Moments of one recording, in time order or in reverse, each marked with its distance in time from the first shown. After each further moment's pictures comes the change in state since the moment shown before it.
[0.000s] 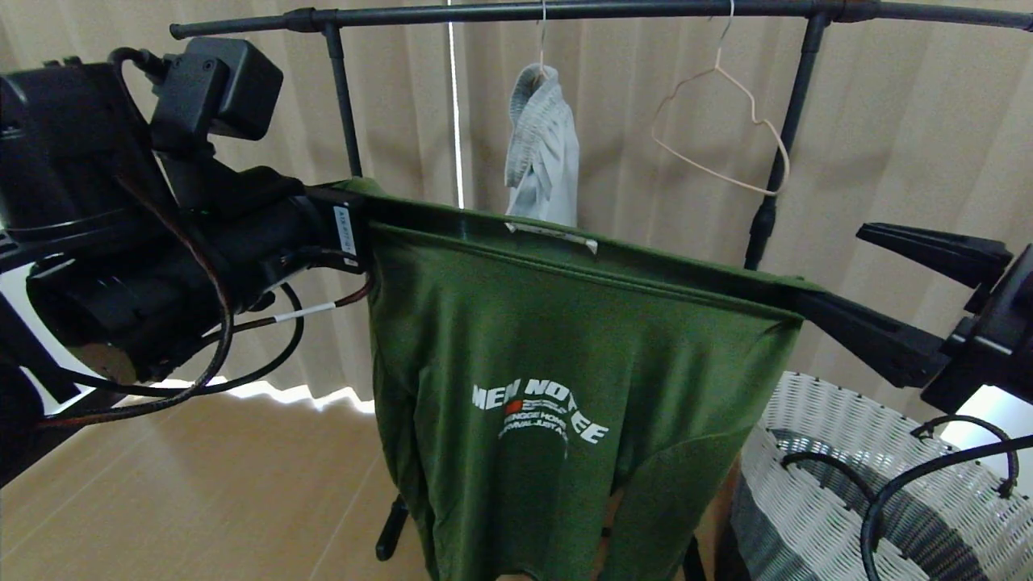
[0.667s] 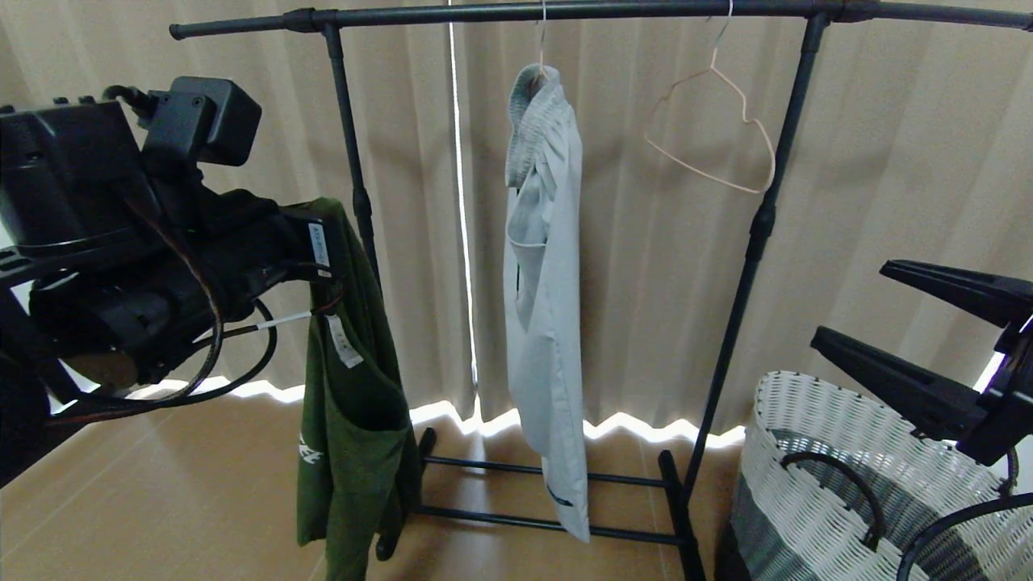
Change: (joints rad) left arm 0.072 -0.004 0.050 -0.001 0.017 -0.011; right arm -0.041 -0.066 0.077 0.040 0.027 -0.012
